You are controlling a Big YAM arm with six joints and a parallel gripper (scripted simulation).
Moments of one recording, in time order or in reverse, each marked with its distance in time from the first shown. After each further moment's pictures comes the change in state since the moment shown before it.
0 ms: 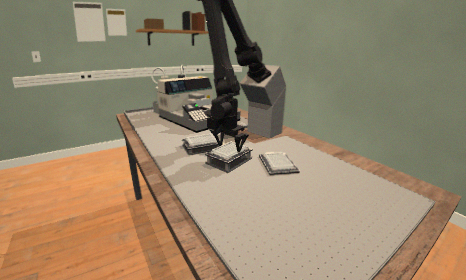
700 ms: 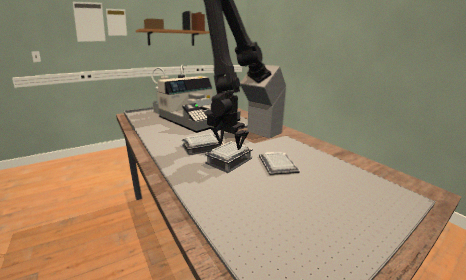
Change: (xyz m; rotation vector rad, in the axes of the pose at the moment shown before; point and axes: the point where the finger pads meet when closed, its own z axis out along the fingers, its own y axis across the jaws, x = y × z) arm 0.000 0.001 -0.012 0.000 0.000 -0.001
